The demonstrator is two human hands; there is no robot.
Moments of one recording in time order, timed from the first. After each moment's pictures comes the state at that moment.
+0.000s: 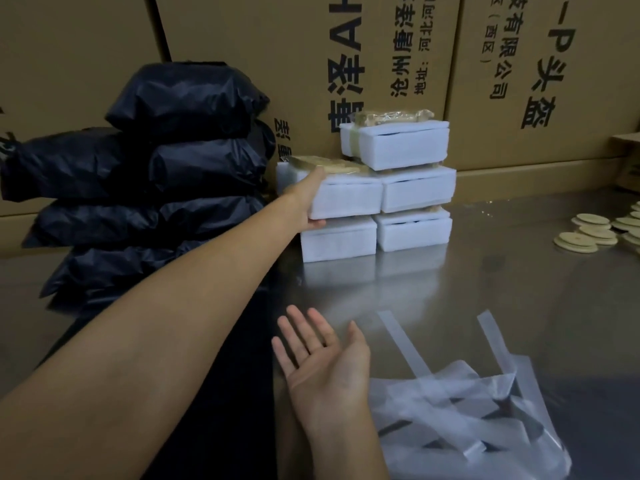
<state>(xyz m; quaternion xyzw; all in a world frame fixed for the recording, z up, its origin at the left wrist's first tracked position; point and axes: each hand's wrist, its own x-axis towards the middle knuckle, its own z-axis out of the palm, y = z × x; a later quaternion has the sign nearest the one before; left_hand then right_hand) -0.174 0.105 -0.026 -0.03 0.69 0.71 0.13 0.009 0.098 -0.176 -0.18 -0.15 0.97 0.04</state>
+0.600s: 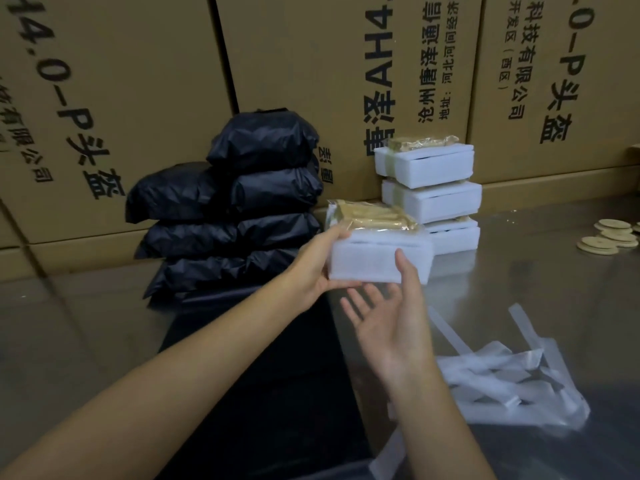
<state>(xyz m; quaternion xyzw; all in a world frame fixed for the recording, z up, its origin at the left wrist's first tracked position) -0.037 -0.006 -0.039 0.07 0.62 0.76 0.18 0.053 0.078 -0.094 -0.07 -0.28 0.95 0.11</state>
